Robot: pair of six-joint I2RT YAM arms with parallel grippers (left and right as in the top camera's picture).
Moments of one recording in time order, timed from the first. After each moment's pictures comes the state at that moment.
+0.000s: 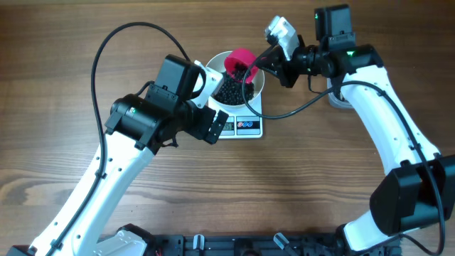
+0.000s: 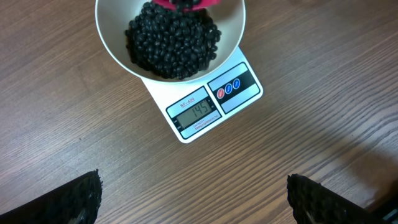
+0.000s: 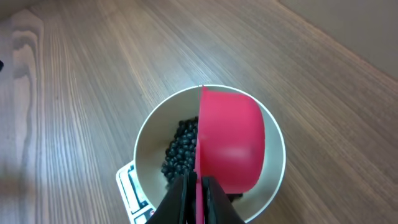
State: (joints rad) left arm -0.48 1.36 1.36 -1.04 0.09 0.05; right arm 0.22 1.74 1.49 -0.63 -0.72 -0.52
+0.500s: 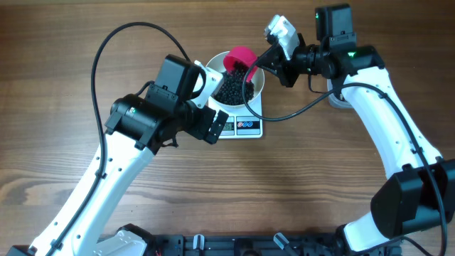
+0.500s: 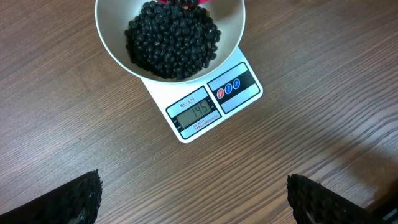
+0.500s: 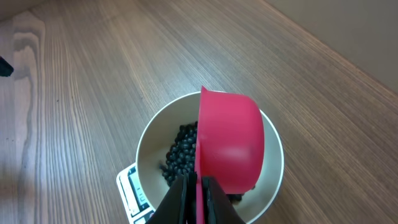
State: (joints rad) left arm -0.48 1.36 1.36 -1.04 0.09 0.05; right arm 0.22 1.73 1.49 -0.63 -0.72 -0.52
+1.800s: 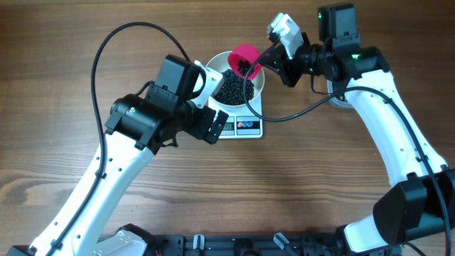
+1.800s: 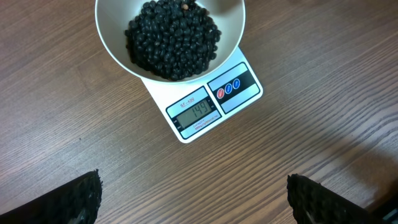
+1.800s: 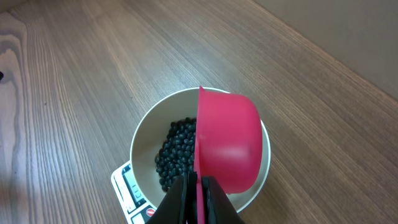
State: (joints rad) left arm -0.48 1.36 1.36 -1.04 0.09 0.05; right arm 0.23 1.69 1.49 -0.64 -0.65 -0.48
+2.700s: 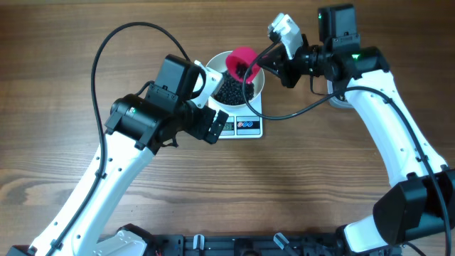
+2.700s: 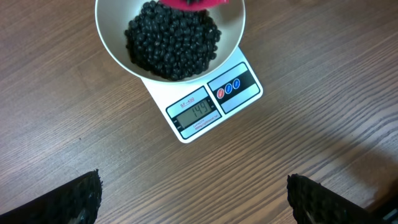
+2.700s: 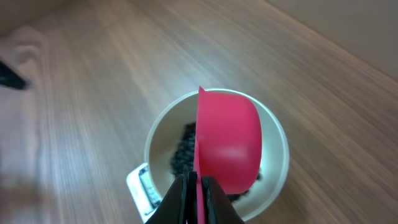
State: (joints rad) left arm -0.48 1.36 1.36 -1.04 0.09 0.05; right arm 0.23 1.69 1.49 -0.66 -0.72 -0.46
